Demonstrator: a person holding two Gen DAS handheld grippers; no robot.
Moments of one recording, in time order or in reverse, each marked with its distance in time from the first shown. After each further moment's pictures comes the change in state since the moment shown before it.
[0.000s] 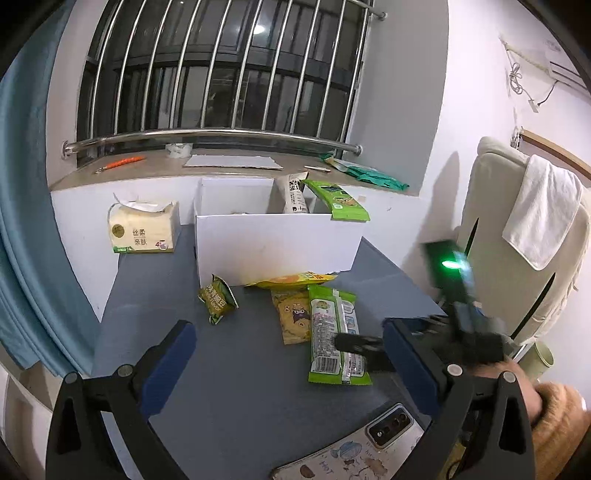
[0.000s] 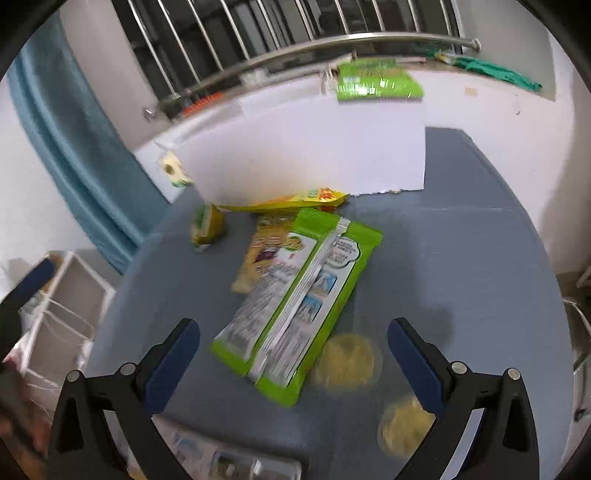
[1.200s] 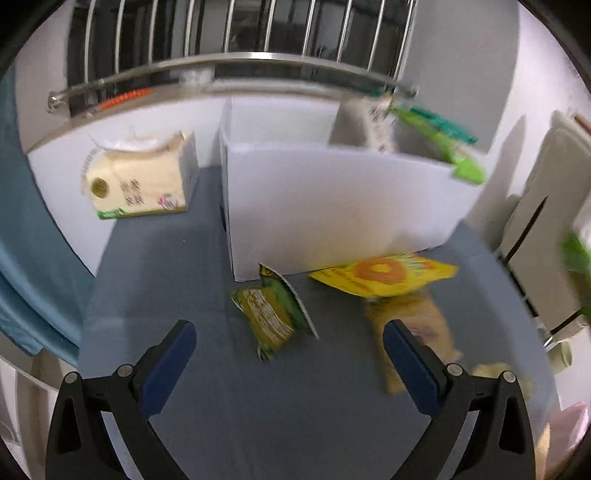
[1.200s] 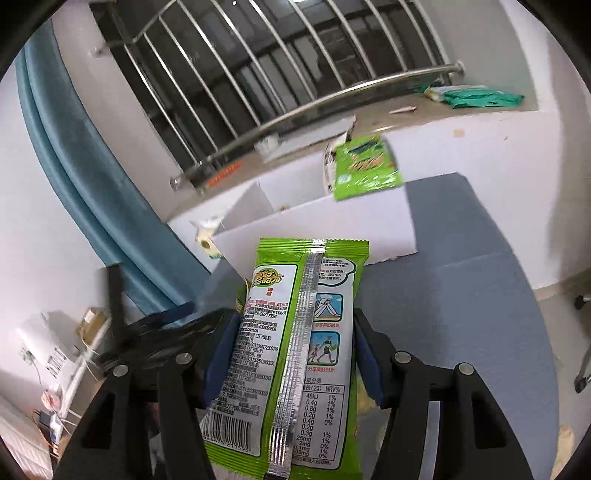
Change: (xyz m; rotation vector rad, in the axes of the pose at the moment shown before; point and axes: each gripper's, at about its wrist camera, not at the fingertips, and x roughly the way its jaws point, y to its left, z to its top) left arm 0.167 0.074 0.025 -0.036 0.294 0.118; right arm -0.107 -0.034 0.000 0.103 -0.239 0.162
